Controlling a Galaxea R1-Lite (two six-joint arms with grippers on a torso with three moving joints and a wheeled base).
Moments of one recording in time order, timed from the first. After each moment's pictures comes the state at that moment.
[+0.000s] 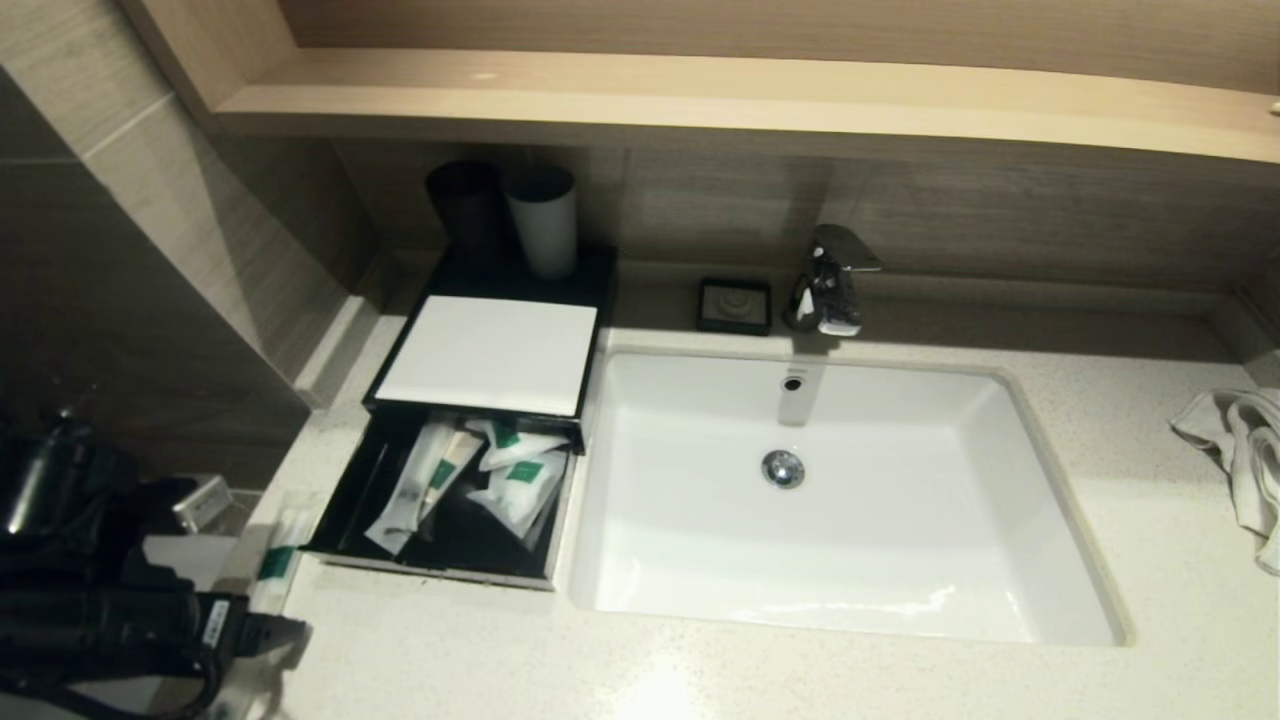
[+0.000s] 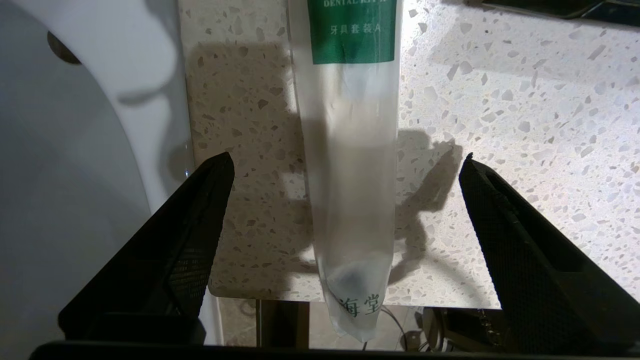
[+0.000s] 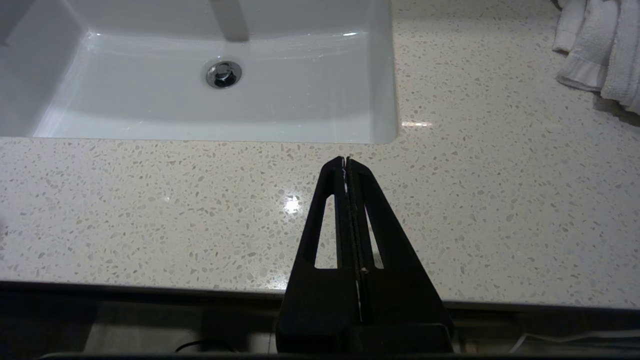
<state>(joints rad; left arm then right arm) 0.15 1.47 -0.57 0.06 -0.15 0.15 0.00 0.00 0.00 0.00 -0.01 0.04</state>
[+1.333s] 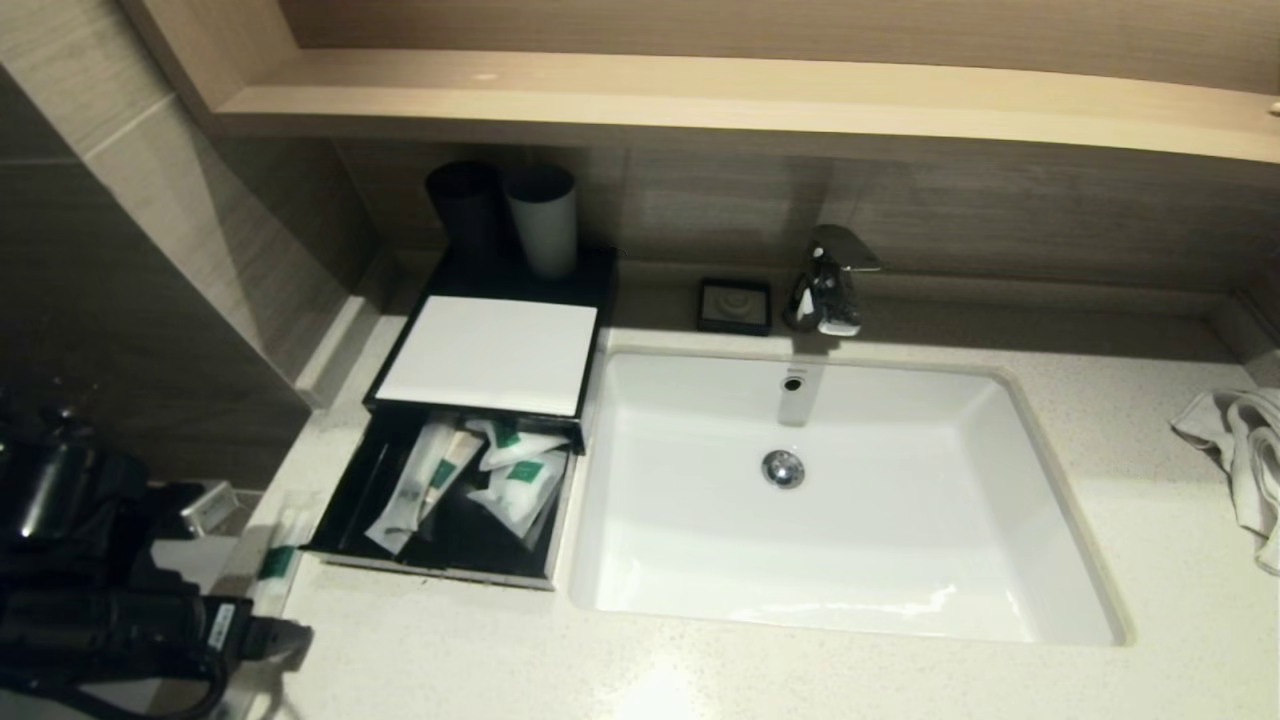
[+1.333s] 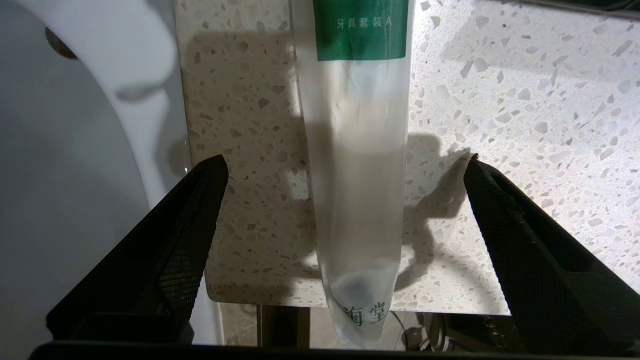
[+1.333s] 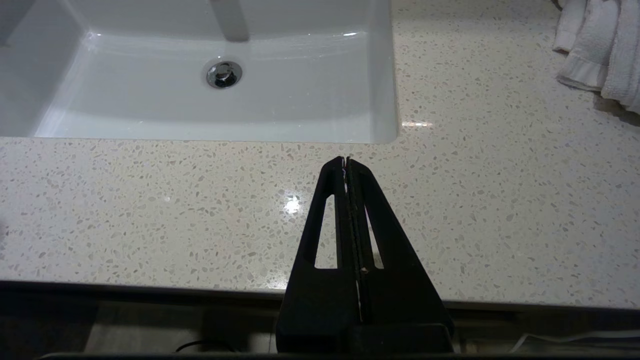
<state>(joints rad) 0.15 1.50 -0.55 0.04 -0.15 0.15 0.00 0.00 0.00 0.00 -0.01 0.04</state>
